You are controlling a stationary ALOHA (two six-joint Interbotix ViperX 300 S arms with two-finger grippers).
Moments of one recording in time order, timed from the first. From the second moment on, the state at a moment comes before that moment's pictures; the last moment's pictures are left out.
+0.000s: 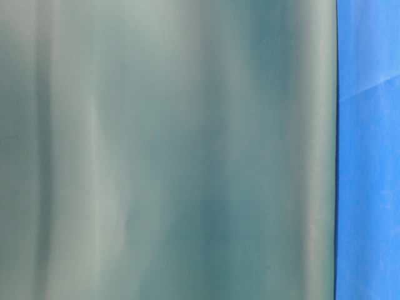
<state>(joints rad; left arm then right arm) 0.00 -0.96 1.17 0.00 -0.30 0.00 0.00 -0.96 1.17 0.00 -0.29 0.00</state>
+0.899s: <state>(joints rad) -0.04 -0.99 1.17 0.00 -0.28 0.00 0.00 -0.95 1.15 0.00 -0.25 0.01</state>
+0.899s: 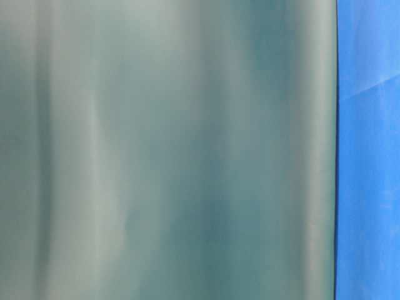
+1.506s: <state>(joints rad) -0.03 -0.91 1.16 0.00 -0.33 -0.01 0.00 -0.95 1.15 0.03 -0.23 0.03</state>
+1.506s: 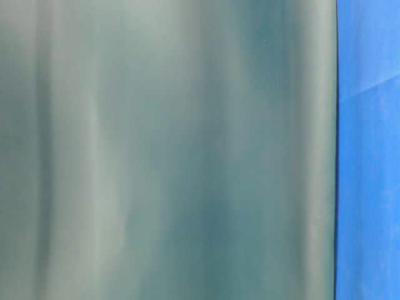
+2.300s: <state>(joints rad) 0.02 -0.33 0.84 0.00 -0.49 0.01 0.00 -0.91 1.14 0.03 -0.25 0.03</state>
